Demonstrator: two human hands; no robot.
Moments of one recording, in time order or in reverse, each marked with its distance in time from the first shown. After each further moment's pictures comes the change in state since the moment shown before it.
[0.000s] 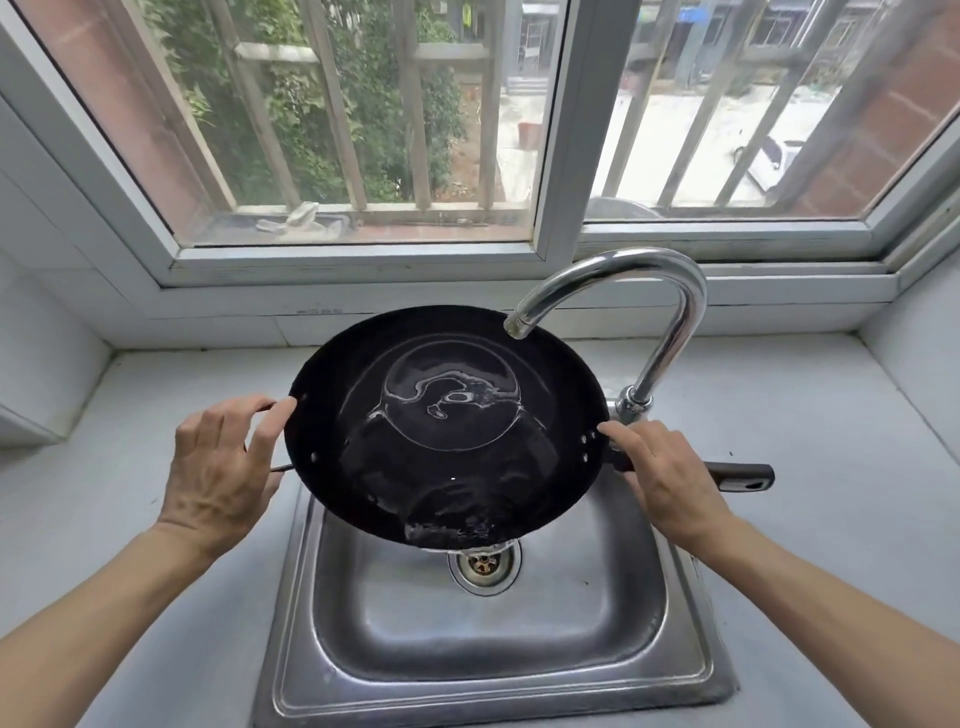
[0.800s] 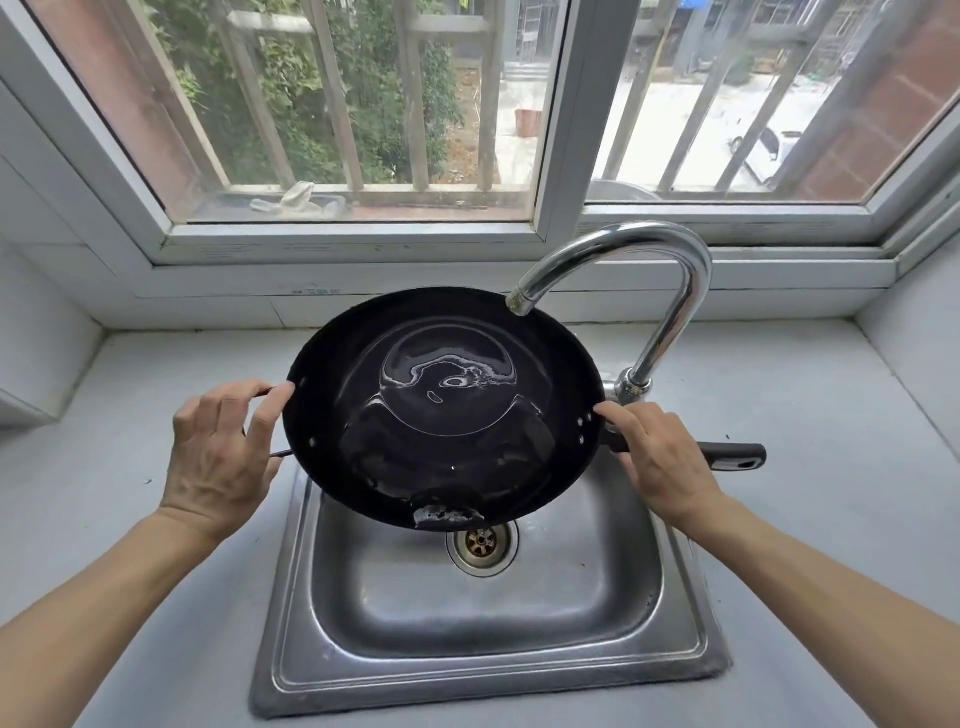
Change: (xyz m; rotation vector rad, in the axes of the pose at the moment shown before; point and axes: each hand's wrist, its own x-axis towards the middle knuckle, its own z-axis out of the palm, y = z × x) left_hand -0.007 0.004 0.005 -0.006 -0.018 -0.026; right_hand 0.003 -0.004 0.005 -0.018 0.047 0.022
